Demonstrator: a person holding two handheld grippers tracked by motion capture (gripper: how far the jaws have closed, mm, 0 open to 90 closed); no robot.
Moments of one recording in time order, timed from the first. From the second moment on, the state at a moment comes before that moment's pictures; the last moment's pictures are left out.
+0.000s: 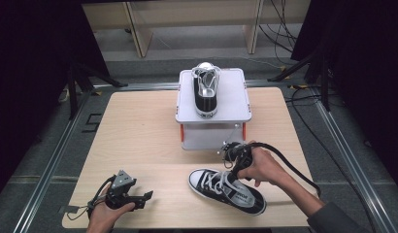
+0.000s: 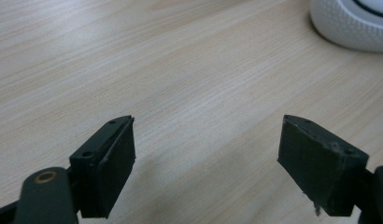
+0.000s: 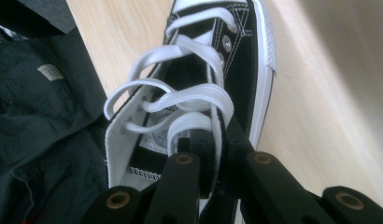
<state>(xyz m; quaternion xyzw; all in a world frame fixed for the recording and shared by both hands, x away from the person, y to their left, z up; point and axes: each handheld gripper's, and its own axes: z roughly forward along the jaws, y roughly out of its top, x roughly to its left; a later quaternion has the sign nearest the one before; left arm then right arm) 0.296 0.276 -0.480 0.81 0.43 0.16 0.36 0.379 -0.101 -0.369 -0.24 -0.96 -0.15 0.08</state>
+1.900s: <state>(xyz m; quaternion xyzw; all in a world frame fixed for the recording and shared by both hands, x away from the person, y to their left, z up) 0.296 0.276 -0.480 0.80 0.44 0.16 0.37 0.463 -0.178 -0.163 -0.39 -0.90 -0.19 -0.07</state>
